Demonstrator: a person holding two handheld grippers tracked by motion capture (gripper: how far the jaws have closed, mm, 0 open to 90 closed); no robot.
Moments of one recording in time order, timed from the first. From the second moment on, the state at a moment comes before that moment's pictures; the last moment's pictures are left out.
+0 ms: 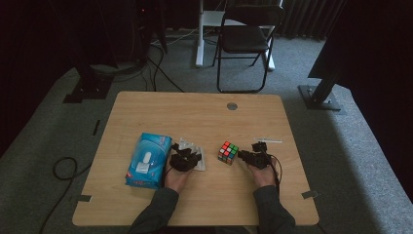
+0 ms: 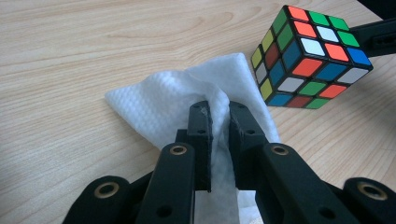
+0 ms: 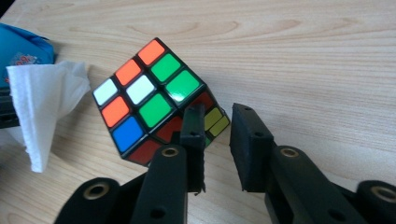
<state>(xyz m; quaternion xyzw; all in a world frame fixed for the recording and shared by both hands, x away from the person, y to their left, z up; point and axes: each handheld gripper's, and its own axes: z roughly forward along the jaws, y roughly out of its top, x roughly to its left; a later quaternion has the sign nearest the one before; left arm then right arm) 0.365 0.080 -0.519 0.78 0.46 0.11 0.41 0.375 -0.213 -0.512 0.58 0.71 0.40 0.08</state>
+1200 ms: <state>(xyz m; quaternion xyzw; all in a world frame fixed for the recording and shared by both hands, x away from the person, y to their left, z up) 0.375 0.077 -0.507 0.78 0.45 0.12 0.43 0.381 -0.184 -0.500 0.54 0.72 0.42 0.08</state>
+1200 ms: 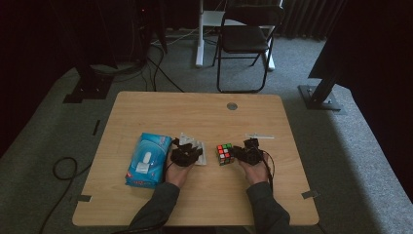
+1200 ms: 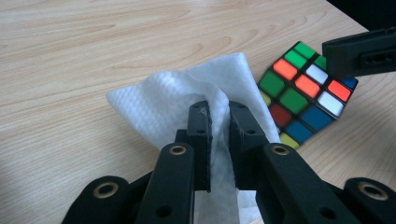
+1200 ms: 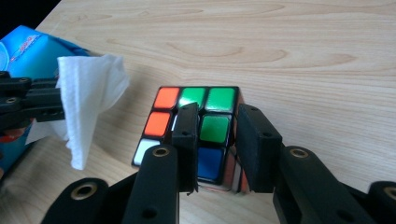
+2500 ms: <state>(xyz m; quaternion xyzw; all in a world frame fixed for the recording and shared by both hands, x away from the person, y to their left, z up) 0.381 0.051 -0.514 0.79 0.44 0.11 0.42 0.366 -0.164 -0.500 0.53 0.74 0.42 0.08</state>
